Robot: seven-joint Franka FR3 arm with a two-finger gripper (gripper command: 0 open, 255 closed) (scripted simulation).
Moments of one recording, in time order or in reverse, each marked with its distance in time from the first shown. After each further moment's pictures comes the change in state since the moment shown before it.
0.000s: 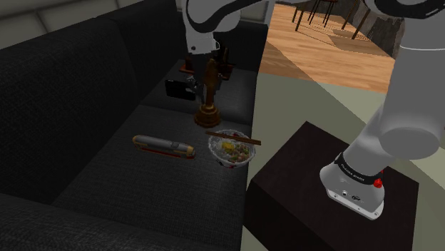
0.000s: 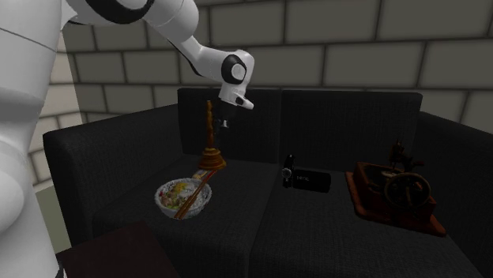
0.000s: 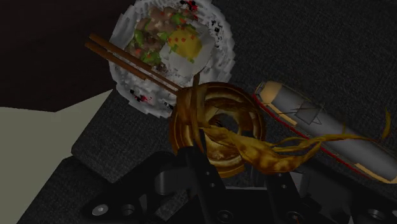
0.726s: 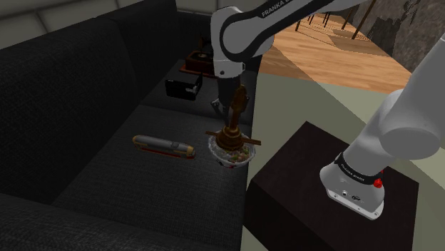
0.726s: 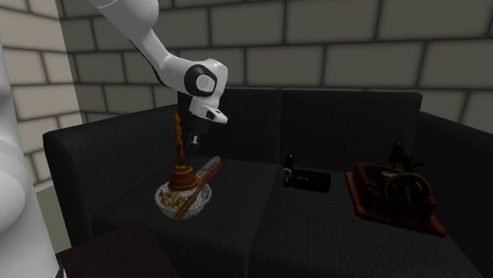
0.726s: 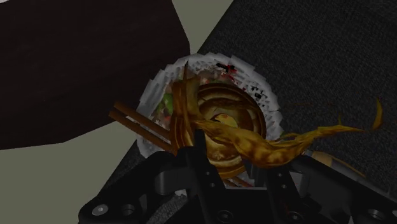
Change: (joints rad) arm 0.008 -0.296 0.035 -0.501 0.094 0.211 -0.034
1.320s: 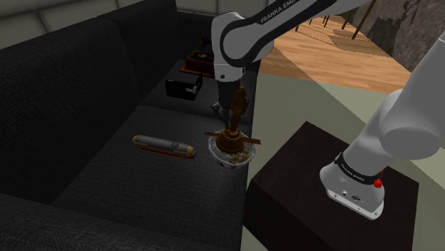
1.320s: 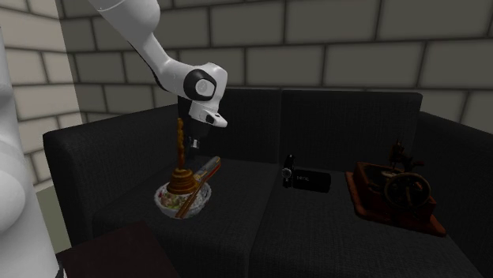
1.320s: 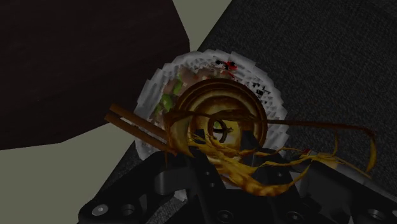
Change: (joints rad) arm 0.002 0.012 0.001 -0.021 0.002 0.037 -0.005
